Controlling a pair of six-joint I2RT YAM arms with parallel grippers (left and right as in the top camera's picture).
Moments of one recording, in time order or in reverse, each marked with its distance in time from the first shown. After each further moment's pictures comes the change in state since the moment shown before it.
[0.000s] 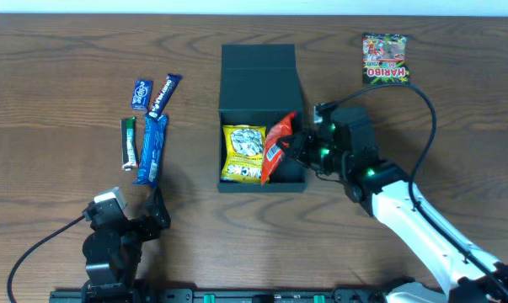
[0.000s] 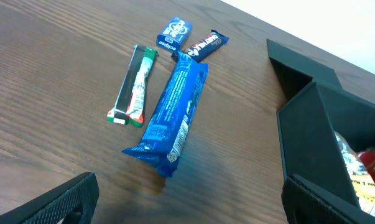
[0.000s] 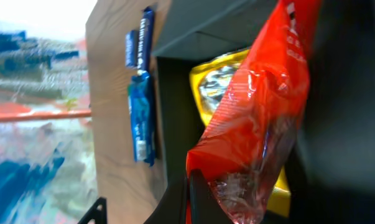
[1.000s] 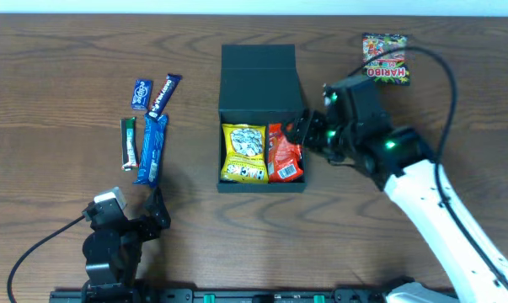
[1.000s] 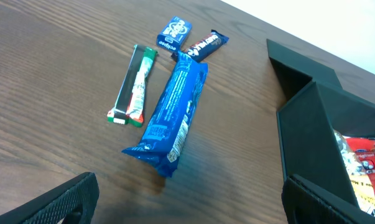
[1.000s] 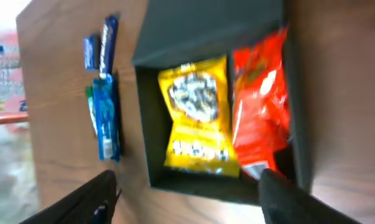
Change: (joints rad) left arm 0.000 0.000 0.000 0.000 0.000 0.000; right arm 0.013 -0.004 0.452 -0.679 0.211 -0.202
